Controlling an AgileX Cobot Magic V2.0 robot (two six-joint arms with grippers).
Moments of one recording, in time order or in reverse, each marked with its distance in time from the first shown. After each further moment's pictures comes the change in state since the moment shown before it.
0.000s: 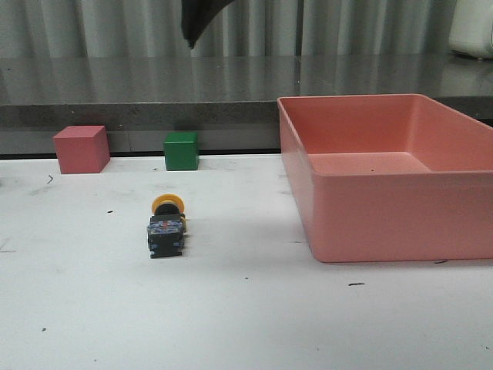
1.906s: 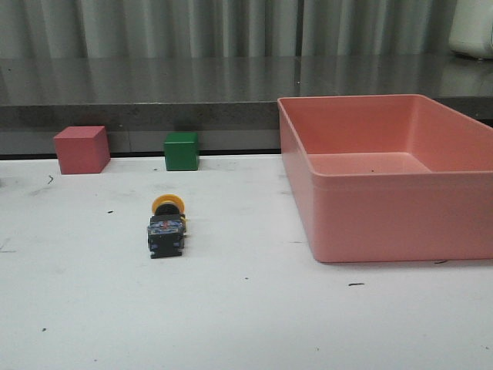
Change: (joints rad) left arm -0.023 0.160 -0.052 0.000 0.000 0.000; right arm -0.355 -1.517 1.404 -0.066 -0.407 -0.120
